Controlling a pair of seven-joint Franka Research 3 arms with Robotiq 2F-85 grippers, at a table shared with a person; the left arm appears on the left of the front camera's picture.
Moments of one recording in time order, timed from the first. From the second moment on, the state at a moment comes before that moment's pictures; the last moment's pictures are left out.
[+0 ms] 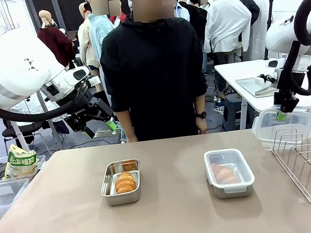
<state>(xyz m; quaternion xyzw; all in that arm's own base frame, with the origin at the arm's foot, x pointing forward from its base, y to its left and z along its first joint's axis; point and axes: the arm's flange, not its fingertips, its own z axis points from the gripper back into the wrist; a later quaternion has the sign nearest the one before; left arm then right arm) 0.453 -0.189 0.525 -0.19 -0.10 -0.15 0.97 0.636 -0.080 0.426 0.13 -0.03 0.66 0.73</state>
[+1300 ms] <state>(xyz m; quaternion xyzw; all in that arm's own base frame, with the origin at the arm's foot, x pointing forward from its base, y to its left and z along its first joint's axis) 0.453 -0.189 0.525 -0.19 -0.10 -0.15 0.97 0.596 -0.067 0.571 0.07 -0.09 0.67 0.73</state>
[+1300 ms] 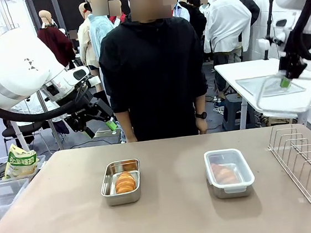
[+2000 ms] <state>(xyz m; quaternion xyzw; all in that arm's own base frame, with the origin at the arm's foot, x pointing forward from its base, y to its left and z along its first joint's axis) 0.453 -0.189 0.525 -0.19 -0.10 -0.15 0.97 0.602 0.066 0.674 0.00 -0.33 0.76 0.56</state>
